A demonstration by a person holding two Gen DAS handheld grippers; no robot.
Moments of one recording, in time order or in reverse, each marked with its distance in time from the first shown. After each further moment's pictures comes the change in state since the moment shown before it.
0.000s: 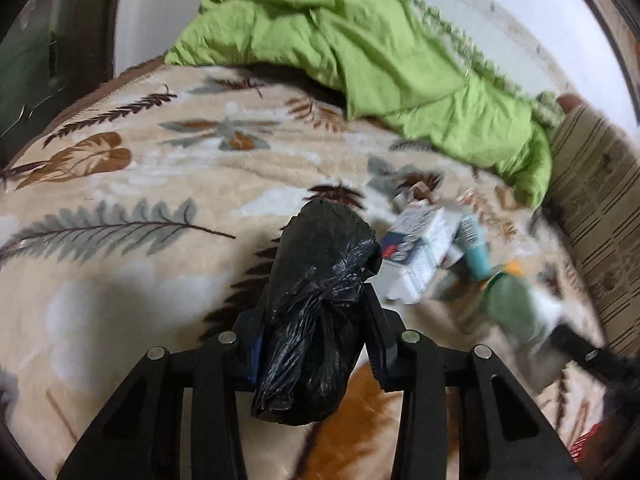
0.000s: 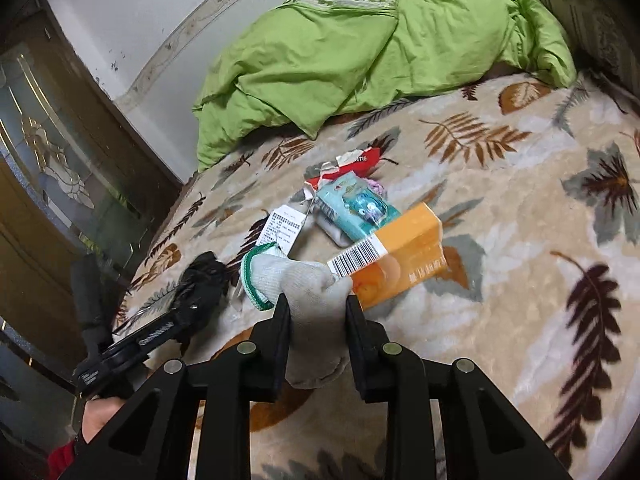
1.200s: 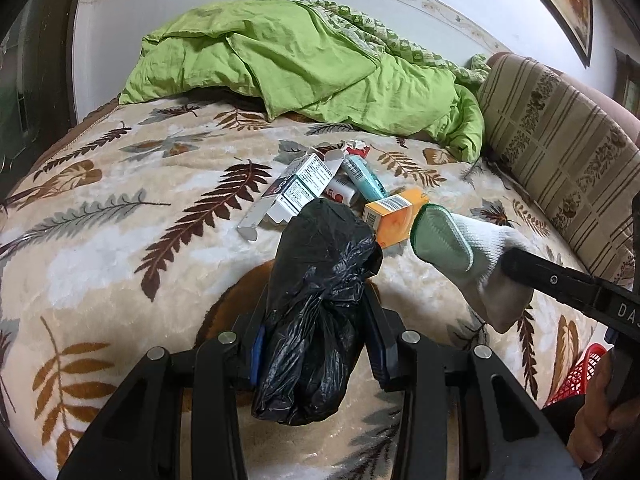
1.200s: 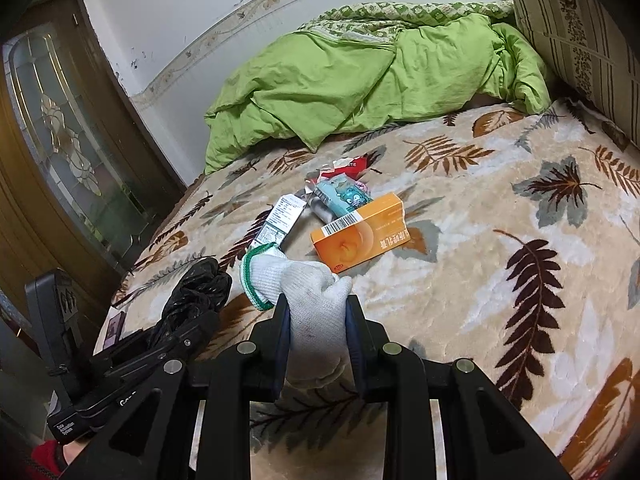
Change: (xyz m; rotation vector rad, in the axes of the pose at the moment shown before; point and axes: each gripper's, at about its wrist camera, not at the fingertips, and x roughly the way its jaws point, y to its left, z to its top) left arm -0.054 -0.072 -0.070 0.207 -0.031 -0.068; right arm -0.063 0.007 -0.042 -0.097 -0.092 -0.047
